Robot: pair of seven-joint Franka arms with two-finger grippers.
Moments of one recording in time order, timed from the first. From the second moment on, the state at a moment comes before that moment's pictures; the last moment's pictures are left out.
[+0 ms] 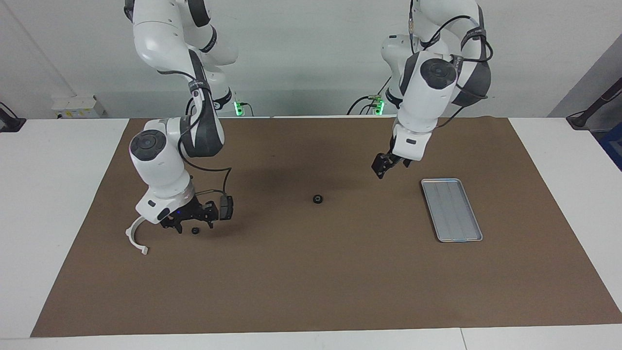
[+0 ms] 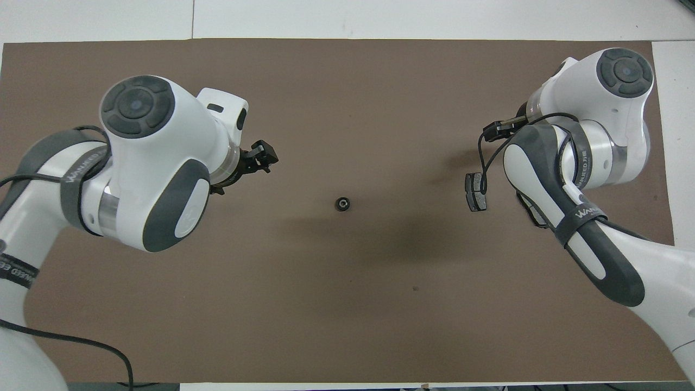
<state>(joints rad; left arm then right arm) -0.40 0.19 -0.07 -1.76 -0.02 1.93 -0.85 0.00 0.40 0.09 -1.73 -0.06 2.19 -0.04</state>
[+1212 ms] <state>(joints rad) -0.65 0.51 -0.07 -1.70 -0.04 2.25 -1.12 -0.05 0.38 0.08 -1.86 -0.06 2.28 -0.13</state>
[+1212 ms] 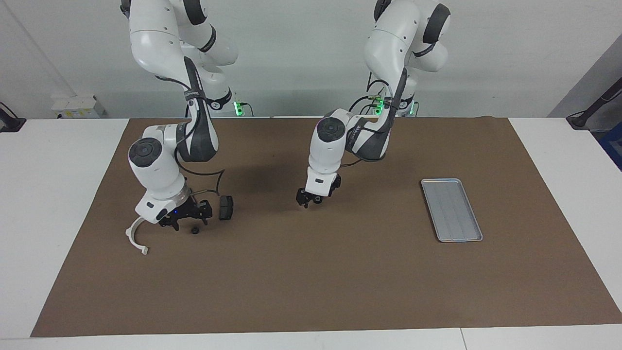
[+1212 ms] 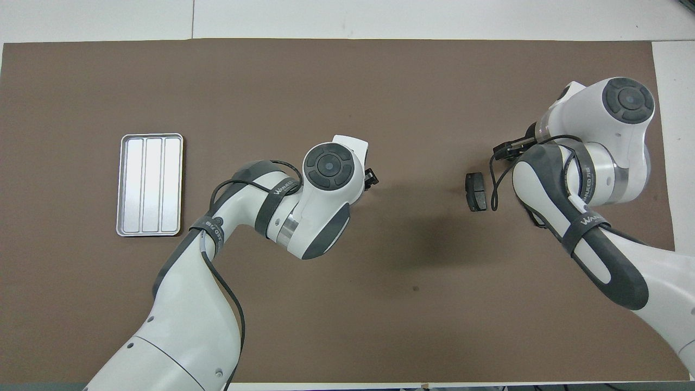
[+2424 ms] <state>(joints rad) -0.66 0.52 -0.06 -1.71 -0.03 2.20 -1.14 -0.05 0.40 0.08 -1.88 -0.06 2.33 -0.13</state>
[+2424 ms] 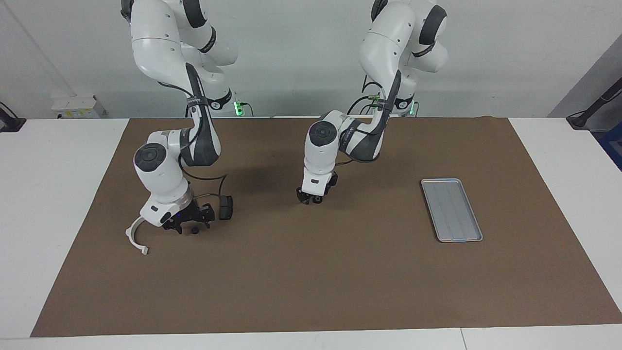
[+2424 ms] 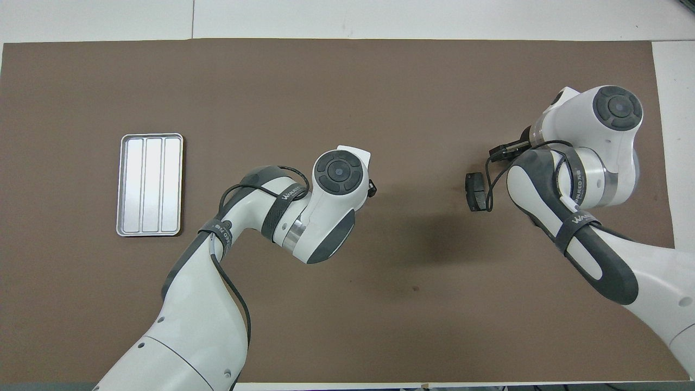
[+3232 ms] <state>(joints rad) -0.66 0.51 -0.05 -1.71 -0.02 2.21 -1.14 -0.05 0.42 0.08 -1.88 -0.06 2.34 -0.13</state>
